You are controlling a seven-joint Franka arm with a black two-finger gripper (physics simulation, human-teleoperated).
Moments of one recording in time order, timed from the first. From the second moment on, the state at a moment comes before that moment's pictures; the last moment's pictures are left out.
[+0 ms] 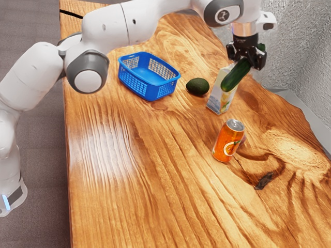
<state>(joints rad) -0.01 0.57 0.03 -0.70 0.02 1.71 -0.53</state>
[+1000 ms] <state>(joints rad) 0.44 0.24 0.01 -1.31 0.08 1.33 -0.74</state>
